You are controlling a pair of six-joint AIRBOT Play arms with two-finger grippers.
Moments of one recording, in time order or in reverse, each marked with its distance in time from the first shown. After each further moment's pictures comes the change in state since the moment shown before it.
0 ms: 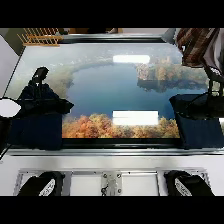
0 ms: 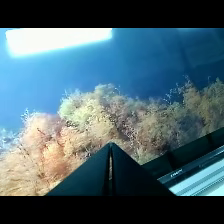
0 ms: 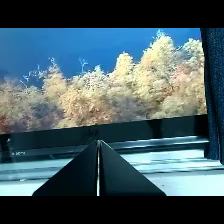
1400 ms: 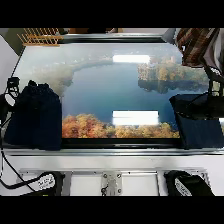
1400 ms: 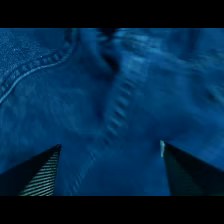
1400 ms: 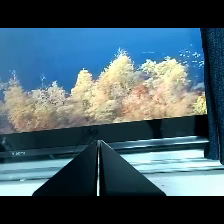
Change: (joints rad) left arm 0.432 -0.502 0.090 0.612 0.359 -0.156; right arm 0.000 0.000 0.000 0.000 0.000 0.000
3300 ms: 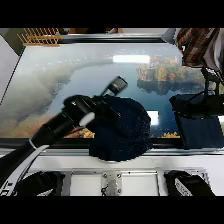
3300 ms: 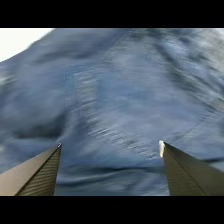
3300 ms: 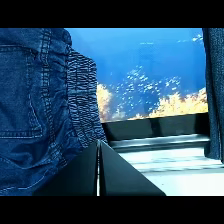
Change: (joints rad) left arm -1.158 0.183 0.177 0.018 -0.200 -0.190; right arm 0.000 -0.036 0.000 0.000 -0.001 0.000
